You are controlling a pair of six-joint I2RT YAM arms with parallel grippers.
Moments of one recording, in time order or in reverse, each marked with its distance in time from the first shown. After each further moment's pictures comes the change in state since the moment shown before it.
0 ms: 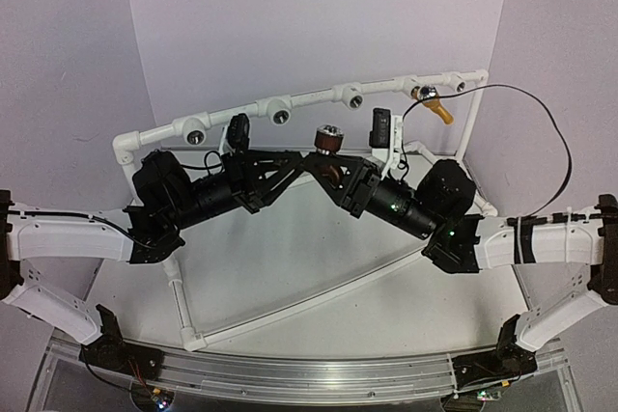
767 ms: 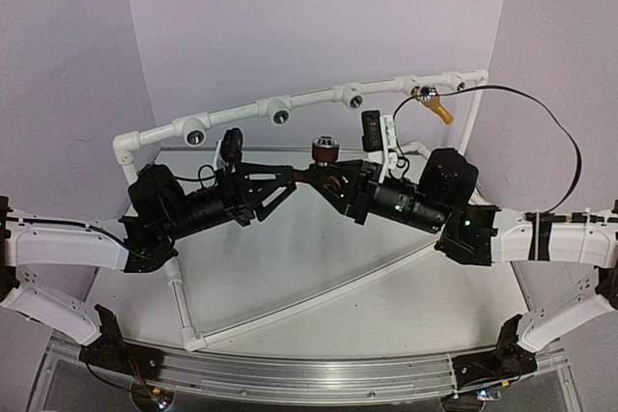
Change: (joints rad) left arm 0.024 -0.043 -0.103 0.019 0.009 0.019; right arm -0.007 -0.077 0.046 -0.312 -0.057 -0.164
